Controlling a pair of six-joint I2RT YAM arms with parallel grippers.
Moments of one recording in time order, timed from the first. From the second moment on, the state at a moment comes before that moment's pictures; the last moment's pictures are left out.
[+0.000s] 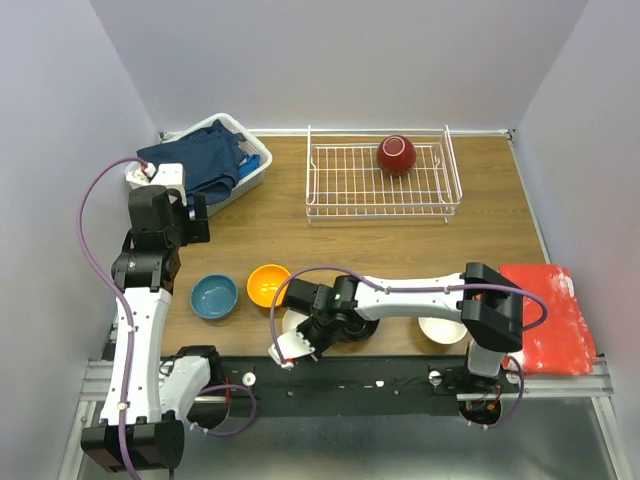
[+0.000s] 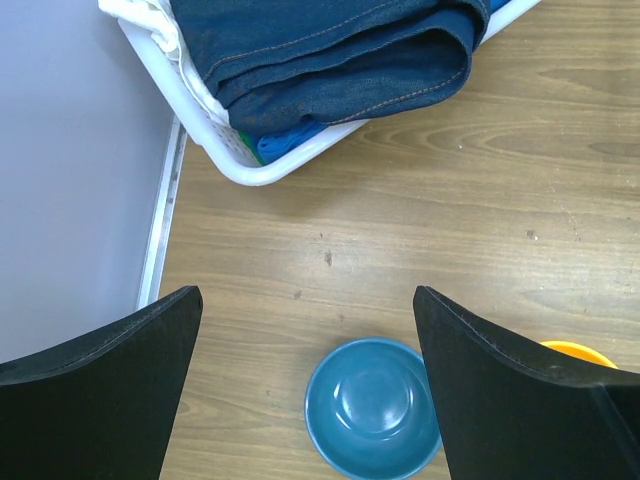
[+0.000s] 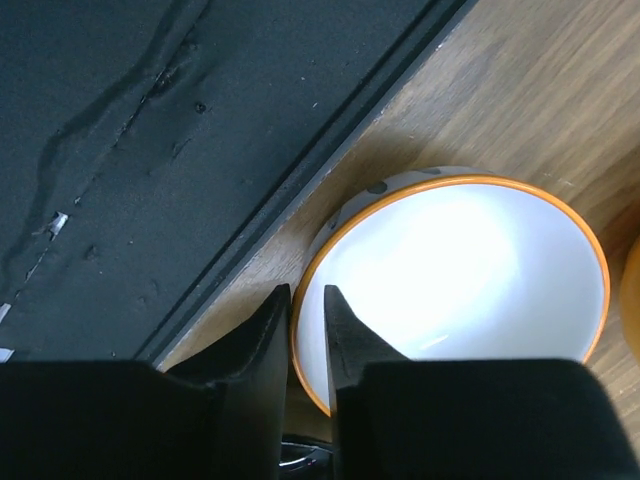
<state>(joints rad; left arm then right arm) 0.05 0.88 1.04 -0.68 -0.11 0.05 1.31 1.78 1.24 -0.70 -0.33 -0.98</state>
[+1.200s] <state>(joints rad) -0.20 1.30 1.30 -0.41 0.13 0.17 0.60 1.84 1.97 -1.00 -0.69 -0.55</state>
